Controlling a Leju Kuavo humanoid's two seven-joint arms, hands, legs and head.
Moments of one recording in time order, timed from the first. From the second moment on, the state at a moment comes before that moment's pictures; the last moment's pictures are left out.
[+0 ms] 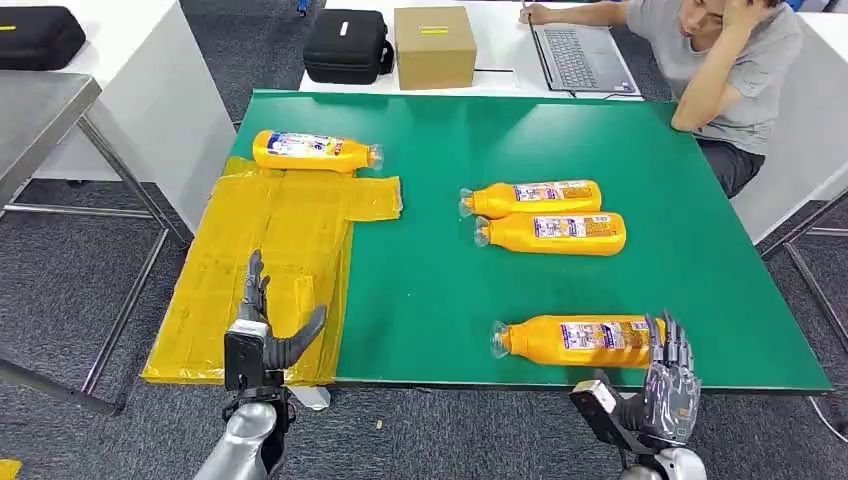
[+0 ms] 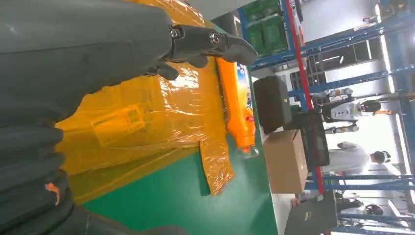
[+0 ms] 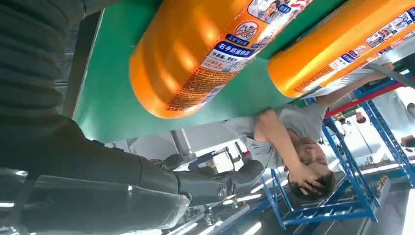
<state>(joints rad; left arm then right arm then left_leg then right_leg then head) -0.17 -0.17 -0.28 -1.03 -0.03 0.41 -0.68 0.03 0.04 -0.31 -1.11 0.87 -0.69 -0.70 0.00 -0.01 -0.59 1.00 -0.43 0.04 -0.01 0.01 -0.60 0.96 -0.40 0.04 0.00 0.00</state>
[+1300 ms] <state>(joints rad) -0.27 -0.20 -0.32 -0.93 0.02 0.40 -0.70 -0.13 -0.05 -0.30 -0.91 1.09 -0.69 -0.66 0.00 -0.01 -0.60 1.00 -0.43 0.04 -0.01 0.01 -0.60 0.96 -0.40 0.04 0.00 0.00</state>
